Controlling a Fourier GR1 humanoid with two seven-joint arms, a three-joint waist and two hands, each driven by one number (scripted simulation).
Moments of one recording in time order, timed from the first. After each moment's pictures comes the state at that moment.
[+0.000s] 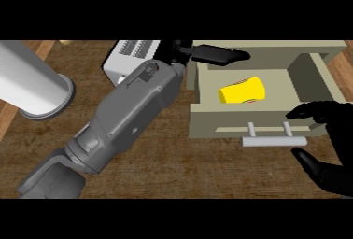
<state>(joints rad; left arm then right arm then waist) -1.26 0.04 -0.46 -0.58 0.79 0.40 -0.45 -0.11 -0.18 -0.13 -2.03 -0.33 0.31 0.15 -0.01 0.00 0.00</state>
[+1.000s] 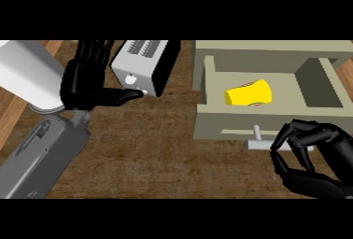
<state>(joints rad) -0.59 0.43 -0.38 -1.33 0.83 0.38 -0.31 -0.03 -0.27 -0.01 -2.01 0.07 0.37 0.10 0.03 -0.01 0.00</state>
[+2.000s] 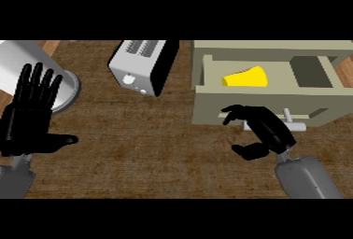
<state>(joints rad) -0.18 0.58 -0.18 -1.46 0.86 0.07 -0.38 -0.26 -0.26 0.23 -1.40 0.74 0.14 -0.19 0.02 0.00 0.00</state>
